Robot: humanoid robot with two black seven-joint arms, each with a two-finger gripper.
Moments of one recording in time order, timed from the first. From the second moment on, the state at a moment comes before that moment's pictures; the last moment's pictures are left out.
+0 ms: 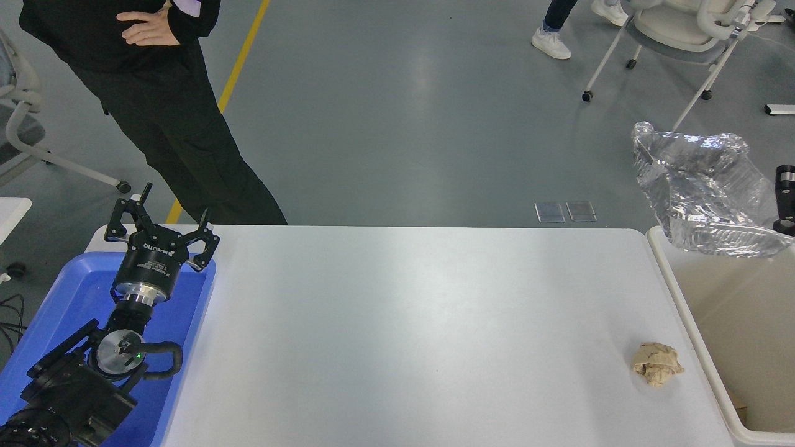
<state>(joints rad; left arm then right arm) -0.53 0.26 -0.95 -0.46 -0.10 -0.70 -0.39 2.50 -0.64 -1.74 1.50 -0.14 0.61 -0.07</state>
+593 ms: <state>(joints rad) -0.53 0.26 -0.95 -0.46 -0.10 -0.70 -0.39 2.16 -0.73 -1.71 1.30 -0.15 0.27 -0.08</state>
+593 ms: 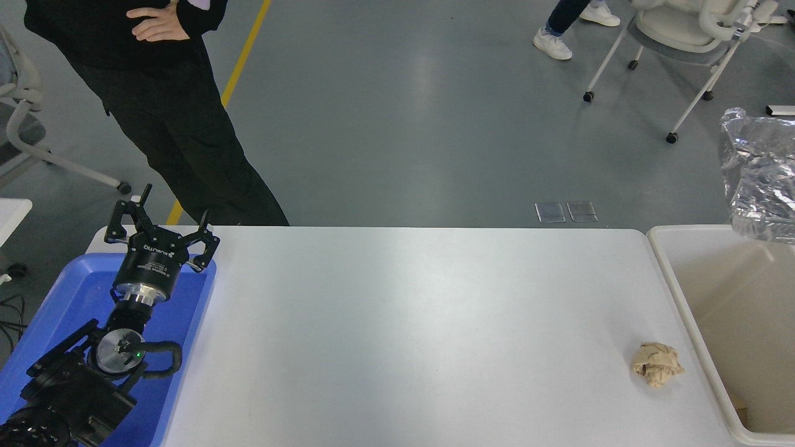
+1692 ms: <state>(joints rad) -0.53 0.26 -0.95 -0.46 -0.10 -0.70 -0.39 0.96 -0.67 -1.02 0.33 -0.15 0.20 -0.08</state>
